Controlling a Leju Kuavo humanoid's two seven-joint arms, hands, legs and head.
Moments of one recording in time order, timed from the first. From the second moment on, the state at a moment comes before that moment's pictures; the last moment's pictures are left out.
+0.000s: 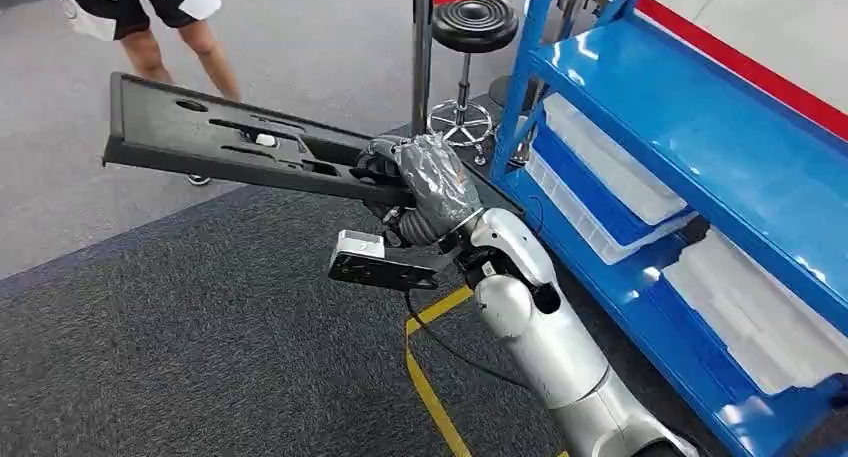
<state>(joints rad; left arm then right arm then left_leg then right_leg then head) -0.03 -0.07 1.28 -0.47 -1.46 -0.29 0.16 -0.63 0.13 0.71 -1.43 0.85 0.01 -0.22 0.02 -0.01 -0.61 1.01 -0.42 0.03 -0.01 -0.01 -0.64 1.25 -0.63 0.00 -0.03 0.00</state>
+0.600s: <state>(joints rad) -0.01 -0.19 1.28 -0.58 -1.49 -0.38 0.10 -0.58 -0.01 0.64 -1.56 0.82 0.06 -0.20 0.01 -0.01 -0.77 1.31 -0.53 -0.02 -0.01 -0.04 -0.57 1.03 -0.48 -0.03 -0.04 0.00</state>
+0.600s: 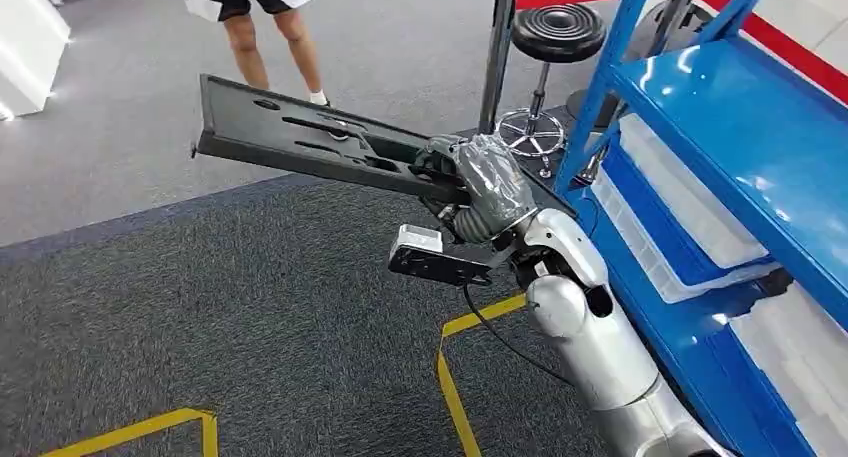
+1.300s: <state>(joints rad) -0.03 -0.05 1.28 -0.42 -1.49 -0.29 0.14 -0.64 0.14 0.66 -1.39 0.86 0.00 -0.21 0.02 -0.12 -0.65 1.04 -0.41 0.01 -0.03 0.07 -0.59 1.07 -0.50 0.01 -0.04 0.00</state>
